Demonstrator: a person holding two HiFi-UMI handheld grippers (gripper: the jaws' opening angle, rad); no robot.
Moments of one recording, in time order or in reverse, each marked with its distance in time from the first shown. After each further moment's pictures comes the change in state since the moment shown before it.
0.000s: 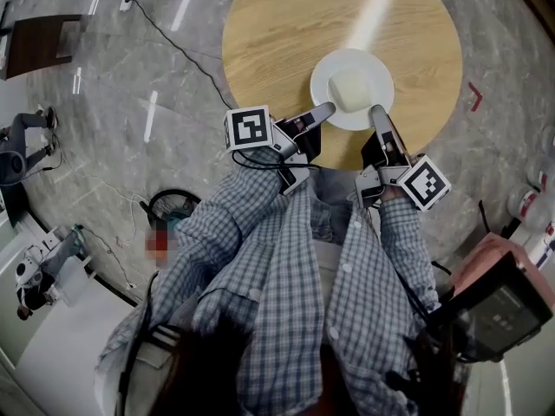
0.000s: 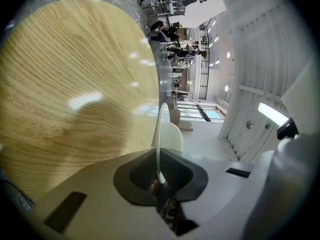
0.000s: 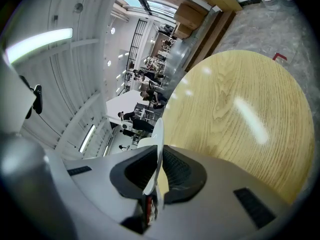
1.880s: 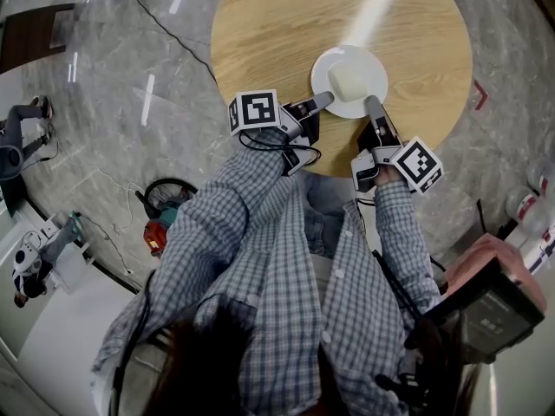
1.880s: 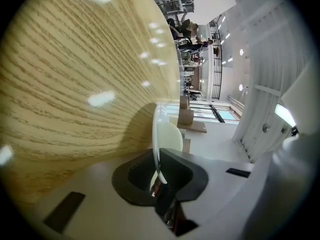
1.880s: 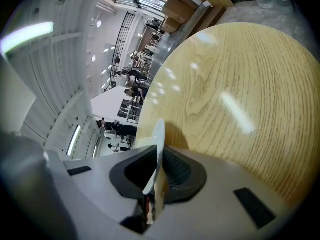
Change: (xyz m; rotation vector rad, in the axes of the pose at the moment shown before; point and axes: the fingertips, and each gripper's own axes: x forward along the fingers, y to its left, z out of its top) left arm 0.033 0.079 0.024 -0.036 0.011 0.147; right arm 0.043 -0.078 -0.001 0.083 0.050 -0.121
